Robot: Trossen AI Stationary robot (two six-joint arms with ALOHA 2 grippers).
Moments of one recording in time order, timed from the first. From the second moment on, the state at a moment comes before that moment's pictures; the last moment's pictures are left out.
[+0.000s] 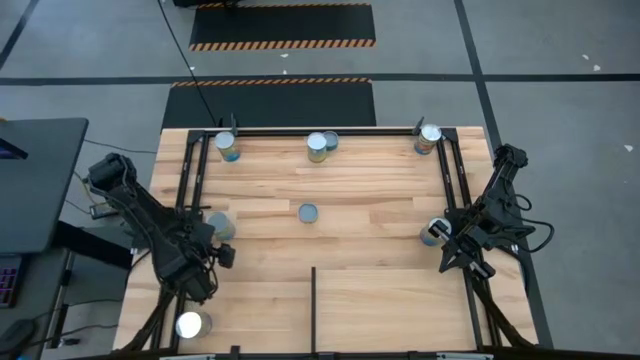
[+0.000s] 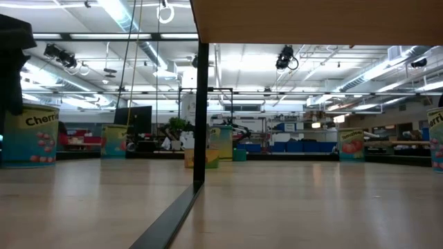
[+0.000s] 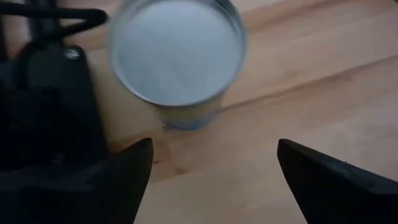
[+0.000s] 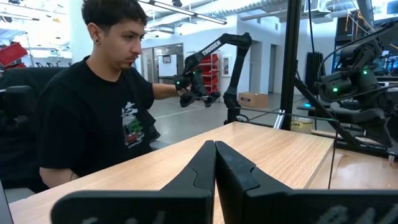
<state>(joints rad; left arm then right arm) -0.93 1.32 0.76 -1.27 -0.47 -2.27 0.94 0.01 0.01 0.14 0.21 -0.03</state>
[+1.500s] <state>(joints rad) -0.53 1.42 0.76 -1.23 -0.74 -1.94 0.94 0.01 0.01 0.14 0.21 -0.03</state>
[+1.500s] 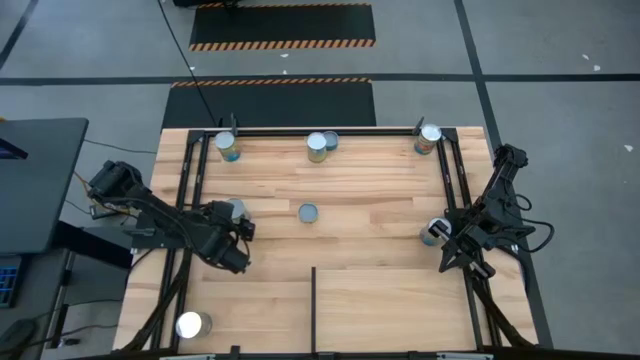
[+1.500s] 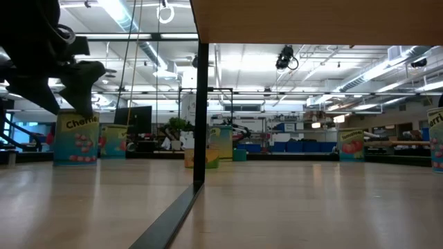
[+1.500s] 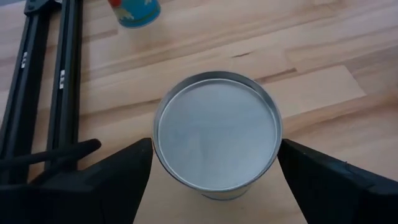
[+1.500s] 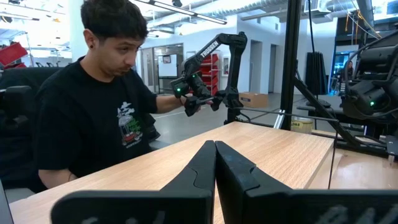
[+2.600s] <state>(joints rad) -0.38 1.42 0.76 -1.13 -0.79 -1.93 0.94 0.01 0.01 0.14 0.21 -0.03</state>
